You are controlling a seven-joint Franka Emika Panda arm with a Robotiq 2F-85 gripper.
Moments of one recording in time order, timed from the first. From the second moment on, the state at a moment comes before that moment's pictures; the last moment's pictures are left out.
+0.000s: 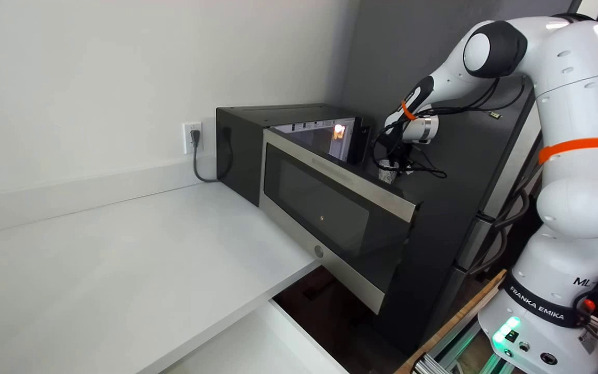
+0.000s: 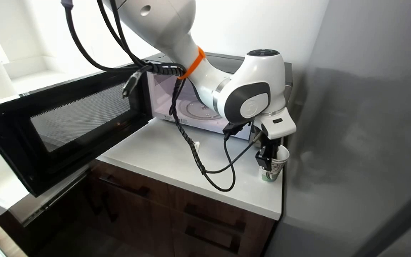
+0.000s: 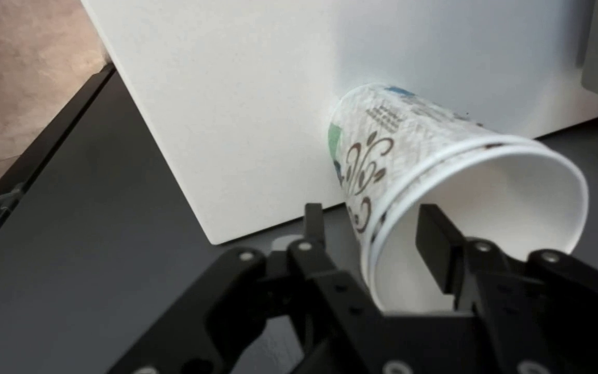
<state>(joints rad) -0.14 0.54 -0.39 -1.91 0.12 2.70 1.12</state>
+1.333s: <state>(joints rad) -0.17 -0.35 -0.15 -2.33 0.07 2.20 0.88</state>
